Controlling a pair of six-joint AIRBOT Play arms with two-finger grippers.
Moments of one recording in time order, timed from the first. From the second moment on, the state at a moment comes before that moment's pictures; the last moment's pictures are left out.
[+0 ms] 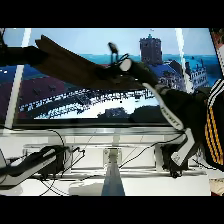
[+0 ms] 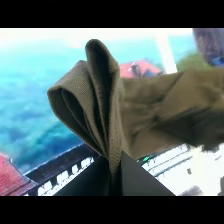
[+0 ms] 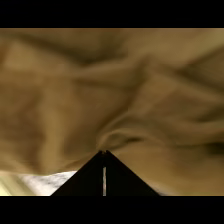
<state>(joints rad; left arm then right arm) 0.23 -1.11 1.29 0.84 -1.19 -1.08 0.61 -1.91 1.62 -0.73 0.69 1.49</state>
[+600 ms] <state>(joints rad) 0.05 -1.21 1.29 0.56 -1.15 -1.10 0.55 -1.97 1.88 -0.88 0.93 1.52</state>
